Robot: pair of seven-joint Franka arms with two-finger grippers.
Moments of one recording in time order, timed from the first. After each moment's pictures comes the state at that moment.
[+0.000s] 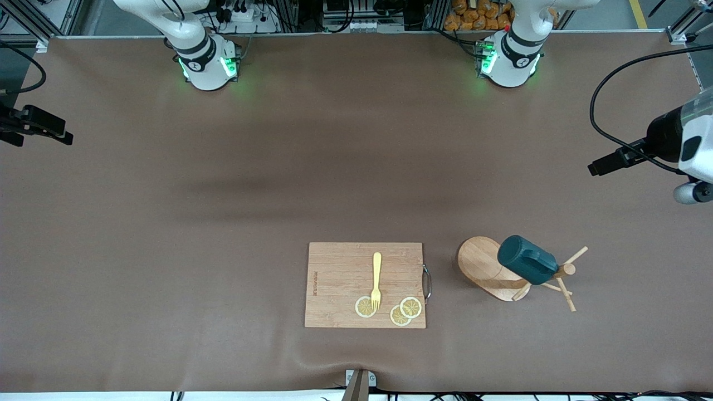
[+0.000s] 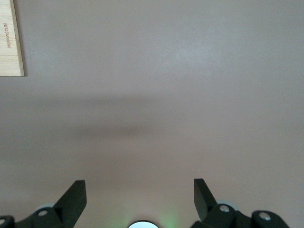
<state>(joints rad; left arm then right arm) -0.14 0.21 0.08 -1.30 -0.06 1.37 -0.42 0.03 0.04 -0.12 -1.47 0.02 1.40 -0.09</state>
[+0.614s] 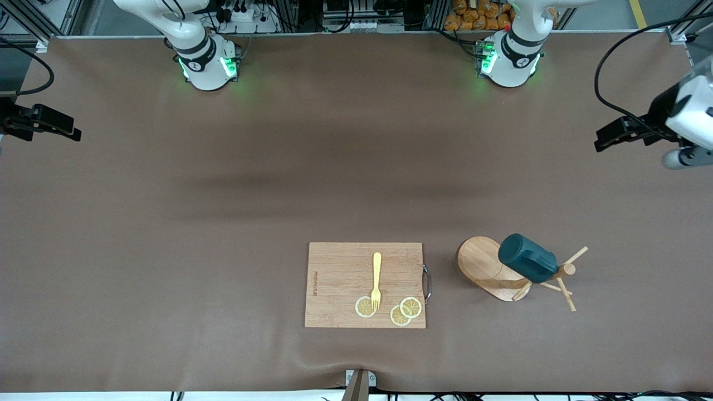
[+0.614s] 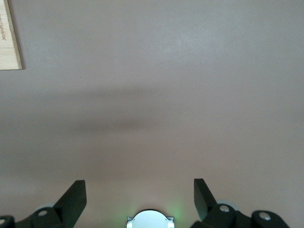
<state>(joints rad) -0.01 0.01 -0.07 -1.57 0.01 1.49 -0.19 0.03 0.04 -0.10 -1.48 0.02 1.36 -0.05</state>
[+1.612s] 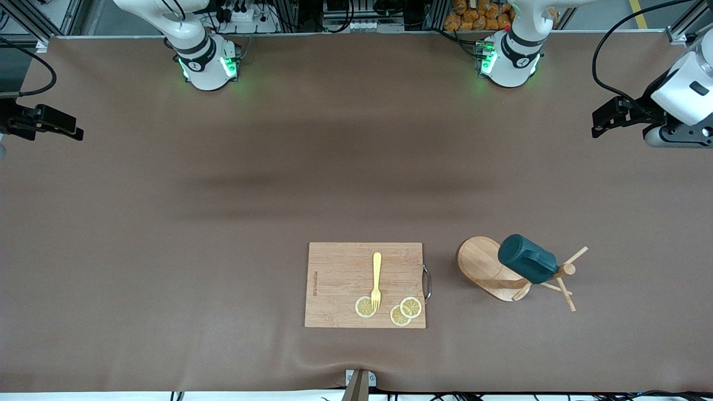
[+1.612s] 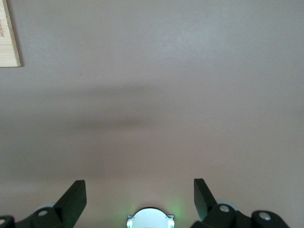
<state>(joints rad) 0.00 -0.06 -0.07 -1.65 0.01 1.54 -0.02 0.03 0.04 -0.10 -1.48 0.02 1.36 -0.05</state>
